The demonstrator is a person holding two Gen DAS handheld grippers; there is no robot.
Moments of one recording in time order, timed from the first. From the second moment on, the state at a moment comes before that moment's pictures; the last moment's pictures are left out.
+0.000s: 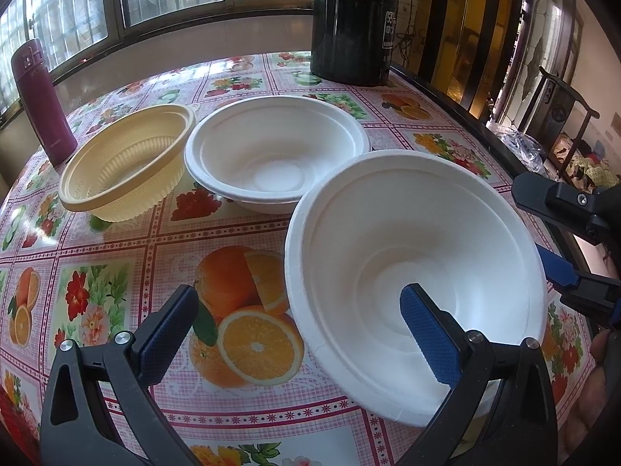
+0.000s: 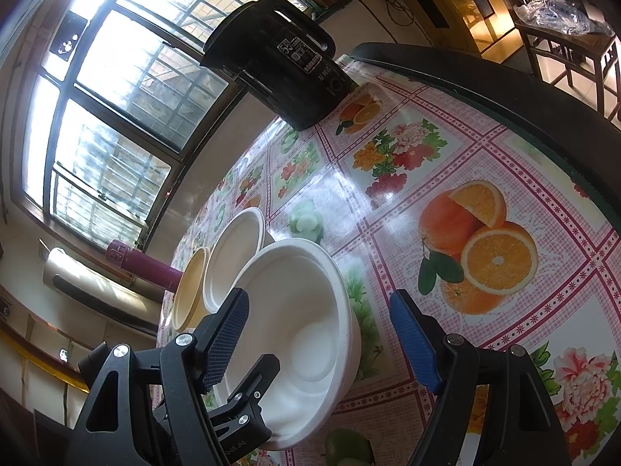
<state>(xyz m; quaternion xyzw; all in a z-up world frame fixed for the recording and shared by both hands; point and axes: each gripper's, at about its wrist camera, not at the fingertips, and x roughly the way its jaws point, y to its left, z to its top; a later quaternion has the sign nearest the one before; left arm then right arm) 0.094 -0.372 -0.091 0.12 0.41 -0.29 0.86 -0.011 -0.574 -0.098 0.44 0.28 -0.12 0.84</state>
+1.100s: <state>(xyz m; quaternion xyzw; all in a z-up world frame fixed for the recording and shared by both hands) 0.093 -0.376 -0.098 0.13 0.42 -0.29 0.85 -0.012 -0.572 -0.099 0.45 0.29 -0.12 0.84</state>
